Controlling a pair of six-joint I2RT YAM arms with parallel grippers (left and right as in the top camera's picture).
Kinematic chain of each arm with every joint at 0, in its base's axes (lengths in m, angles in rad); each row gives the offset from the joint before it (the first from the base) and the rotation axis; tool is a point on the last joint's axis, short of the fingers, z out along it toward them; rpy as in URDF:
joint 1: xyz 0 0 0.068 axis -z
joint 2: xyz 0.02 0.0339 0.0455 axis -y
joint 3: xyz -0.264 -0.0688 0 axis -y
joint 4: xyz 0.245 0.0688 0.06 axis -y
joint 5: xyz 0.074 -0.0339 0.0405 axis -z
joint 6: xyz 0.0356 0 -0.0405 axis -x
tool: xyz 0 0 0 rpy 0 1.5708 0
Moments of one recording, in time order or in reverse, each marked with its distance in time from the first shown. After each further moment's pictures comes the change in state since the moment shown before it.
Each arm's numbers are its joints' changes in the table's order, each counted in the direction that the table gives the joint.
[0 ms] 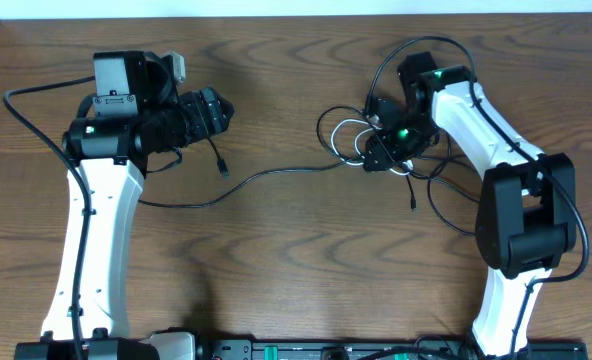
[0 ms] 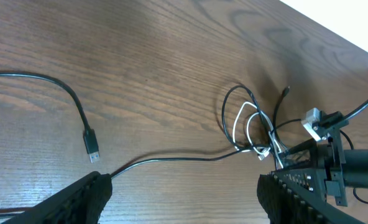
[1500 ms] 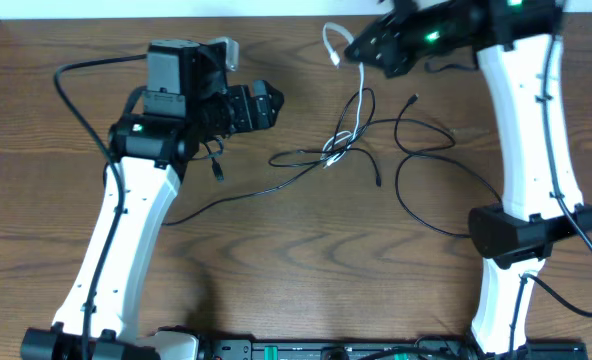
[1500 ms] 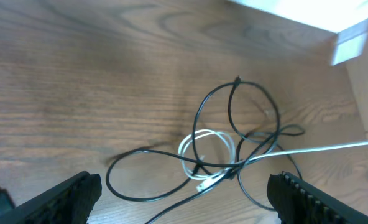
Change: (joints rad) left arm 0.206 -0.019 0.000 0.169 0.001 0.019; right arm 0.018 -0.061 1.098 -0.401 -0.343 -0.069
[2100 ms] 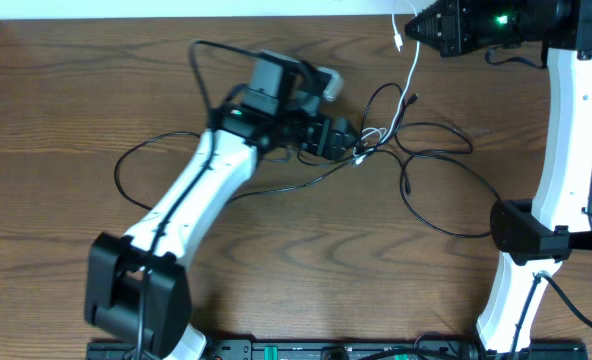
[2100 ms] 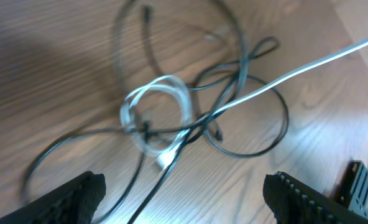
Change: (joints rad) left arm 0.276 -0.264 0.000 0.171 0.148 -0.243; right arm 0.142 0.009 0.134 -0.133 0.054 -0.169
